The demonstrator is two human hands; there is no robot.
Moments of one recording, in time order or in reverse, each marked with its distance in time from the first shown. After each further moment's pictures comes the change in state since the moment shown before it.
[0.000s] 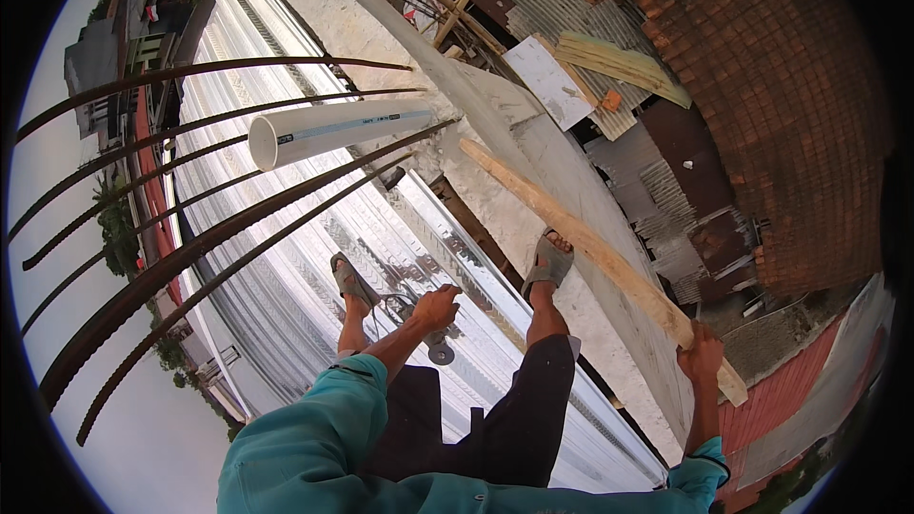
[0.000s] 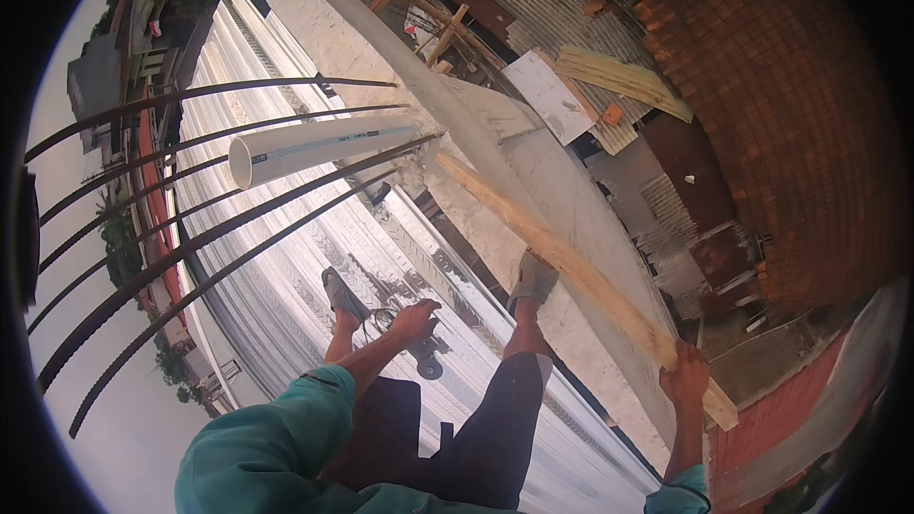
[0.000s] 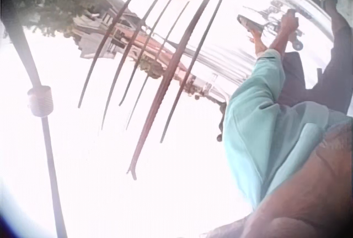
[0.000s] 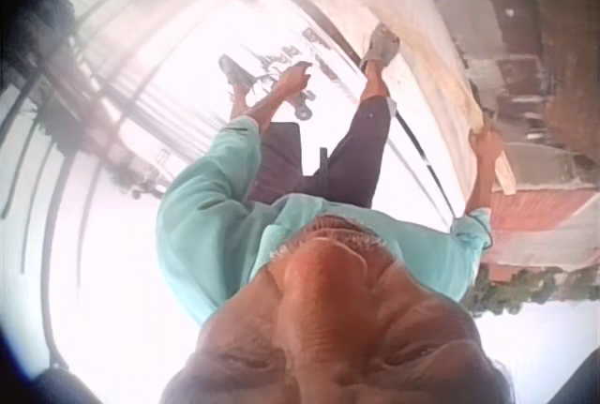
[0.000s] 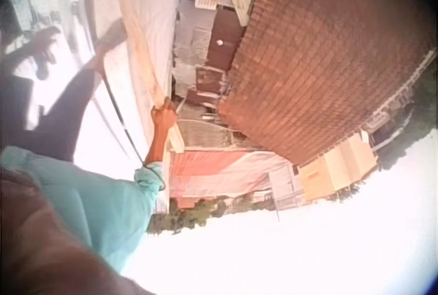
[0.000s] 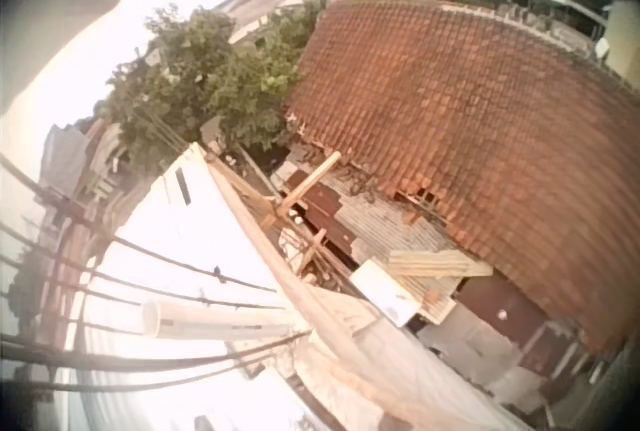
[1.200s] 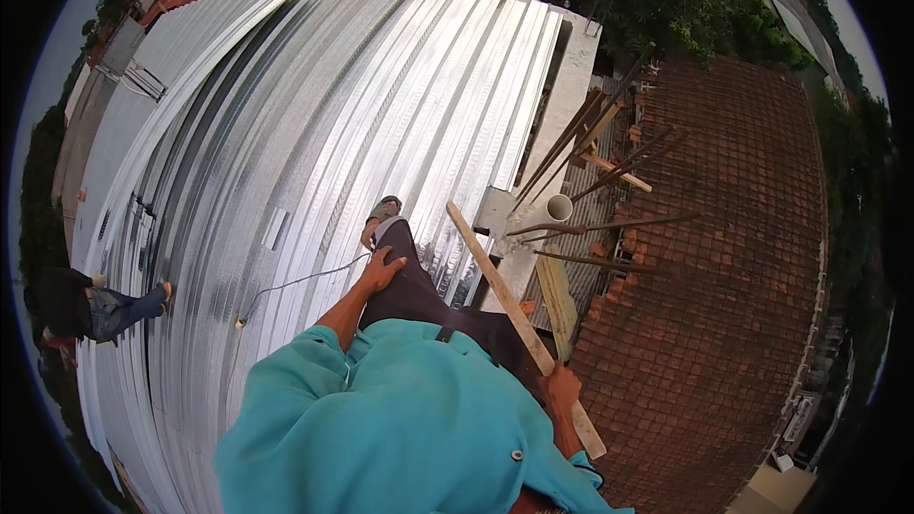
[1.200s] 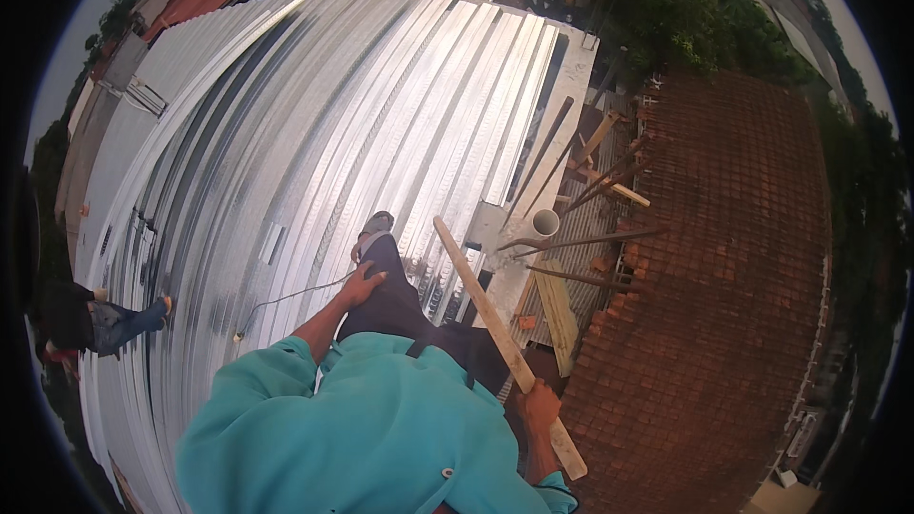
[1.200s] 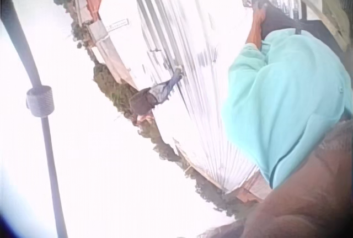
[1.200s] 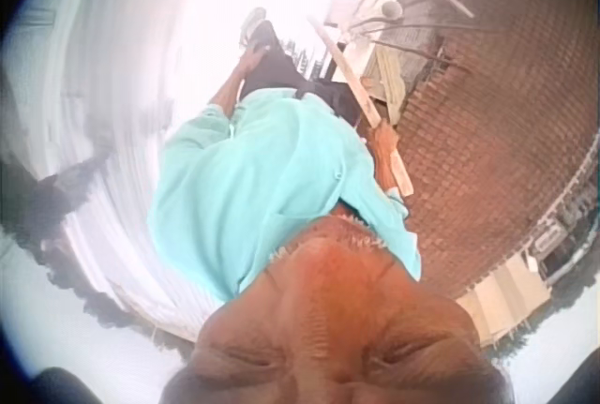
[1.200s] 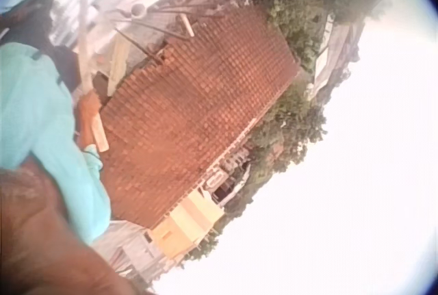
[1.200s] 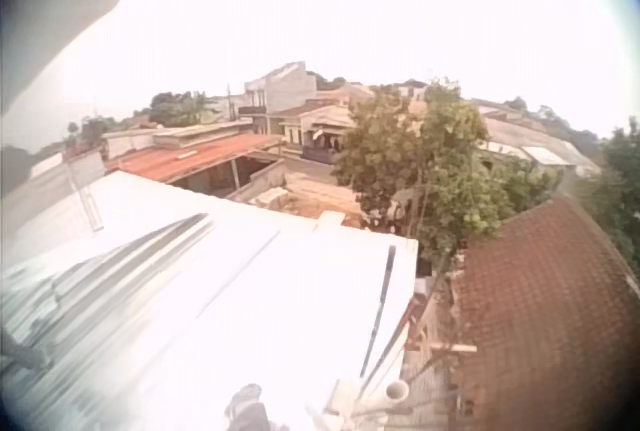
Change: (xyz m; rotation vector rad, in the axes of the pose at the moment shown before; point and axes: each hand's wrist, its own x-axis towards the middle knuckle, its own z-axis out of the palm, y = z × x) left_hand -0.449 -0.156 -0.061 -1.344 0.911 -0.336; right_hand -0.145 -0.473 -0.278 -0.482 -0.013 -0.450
